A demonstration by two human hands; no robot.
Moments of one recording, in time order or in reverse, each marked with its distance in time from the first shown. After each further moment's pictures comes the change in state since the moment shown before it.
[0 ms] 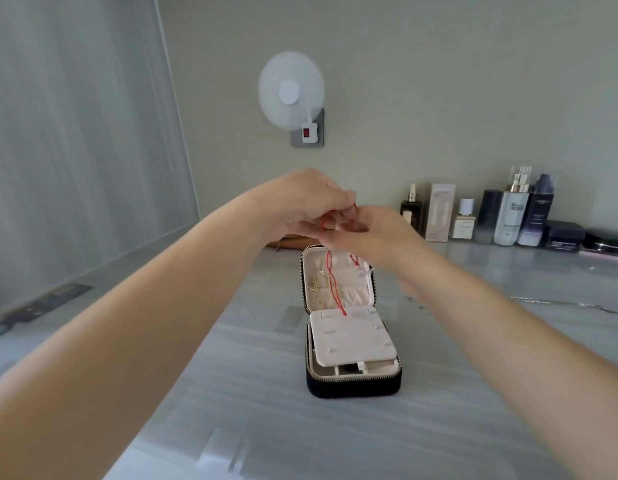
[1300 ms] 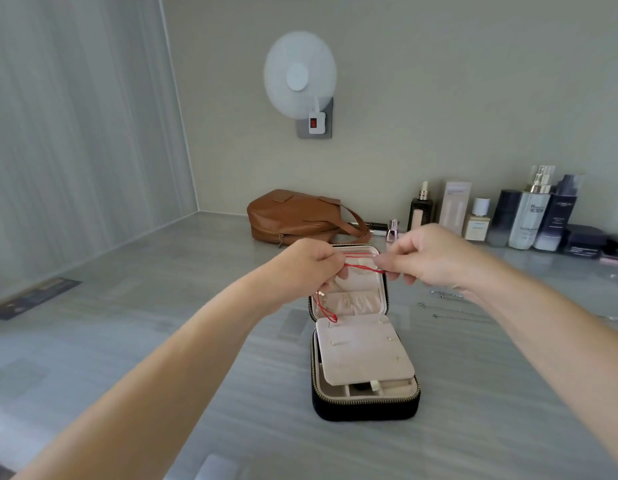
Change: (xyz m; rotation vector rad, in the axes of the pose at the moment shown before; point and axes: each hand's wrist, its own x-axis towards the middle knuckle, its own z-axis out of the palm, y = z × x) left_hand 0.002 -0.085 0.026 0.030 -0.006 0.076; right_hand 0.017 0.043 -0.033 -0.391 -0.044 0.157
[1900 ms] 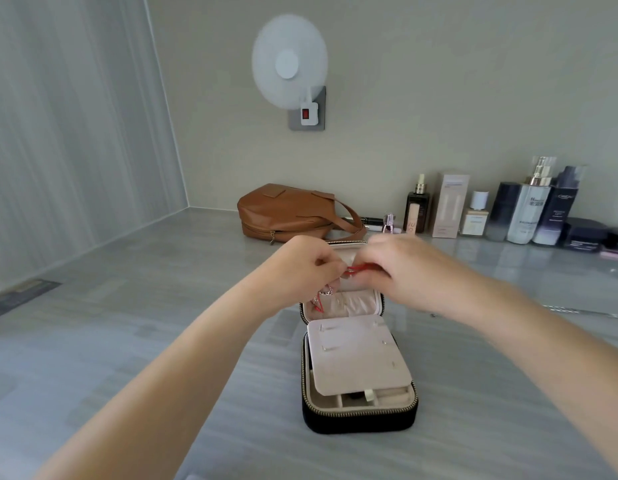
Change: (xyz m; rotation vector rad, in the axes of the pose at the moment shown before) left_hand 0.009 -0.001 0.008 0.091 0.036 0.030; right_hand 0.006 0.005 0.017 -0.570 -0.026 -0.442
